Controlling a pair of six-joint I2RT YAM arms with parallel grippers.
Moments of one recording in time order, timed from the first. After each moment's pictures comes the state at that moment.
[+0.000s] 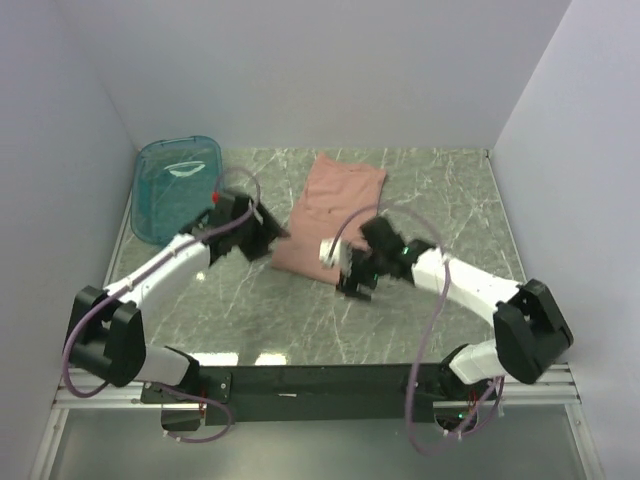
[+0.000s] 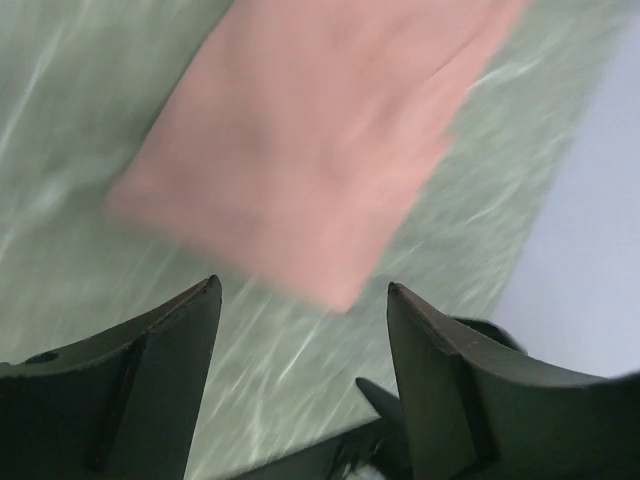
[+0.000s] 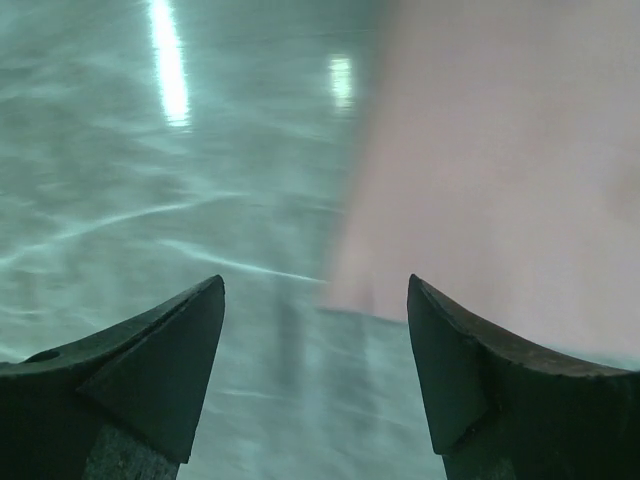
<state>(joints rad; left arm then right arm) -0.40 1.42 1.07 -0.38 0.13 -1.02 0.53 1.44 0.96 -0.49 -0.49 -0.75</state>
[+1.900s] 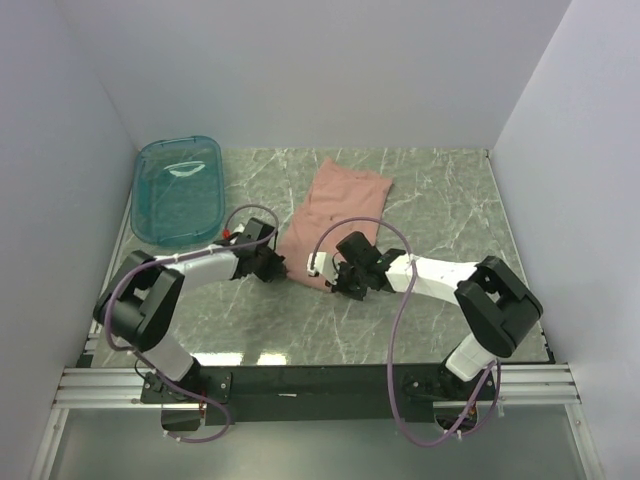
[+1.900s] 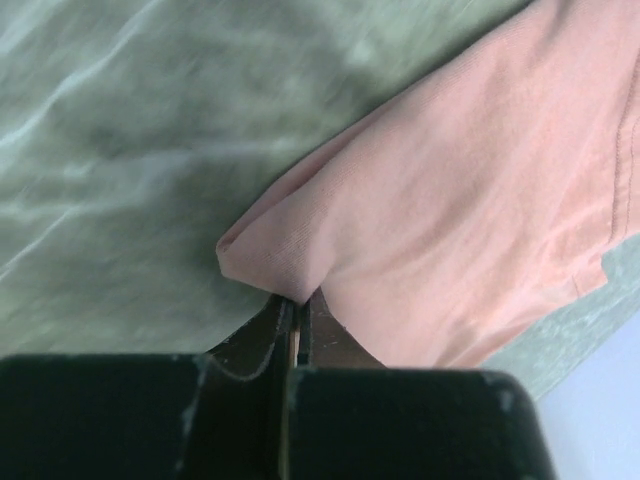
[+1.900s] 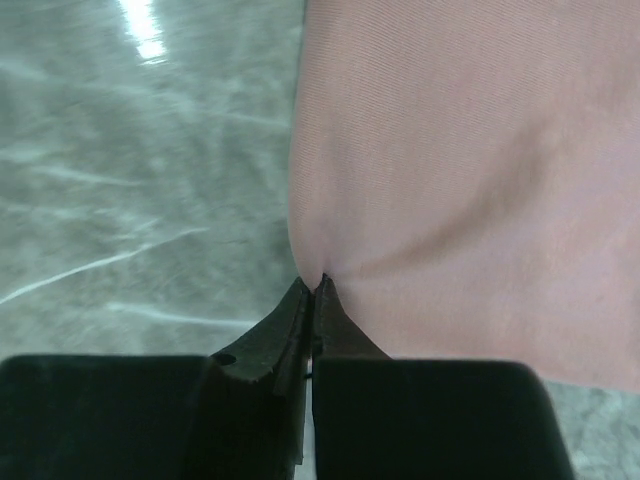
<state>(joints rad) -0.53 1.63 0.83 -0.20 -0.04 -1.34 0.75 1.59 0.83 -0.29 -0.19 -0.57</state>
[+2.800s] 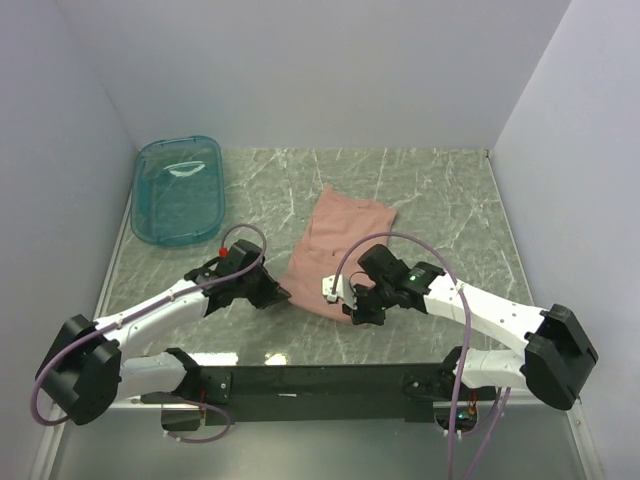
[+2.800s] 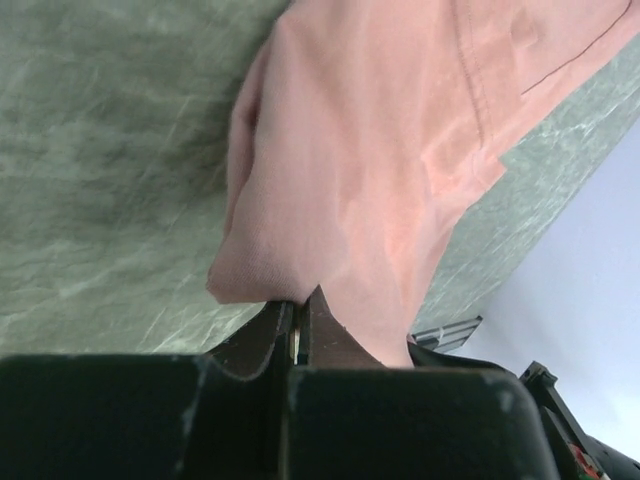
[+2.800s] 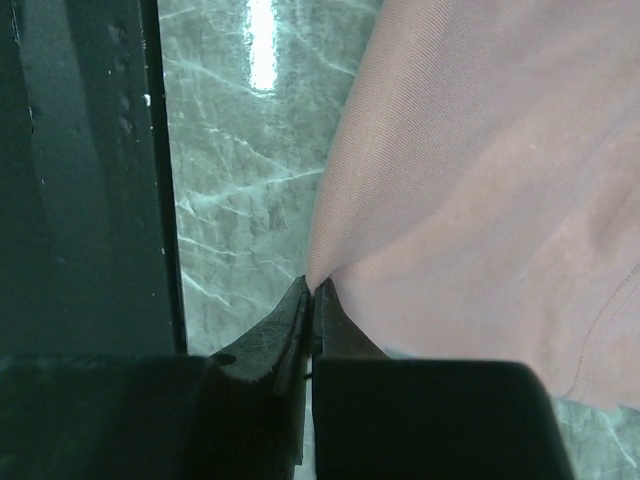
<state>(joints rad) -0.64 1.16 0.60 -0.34 0.11 -1.36 0.80 1.21 0.74 -0.61 -0.46 -0.63</state>
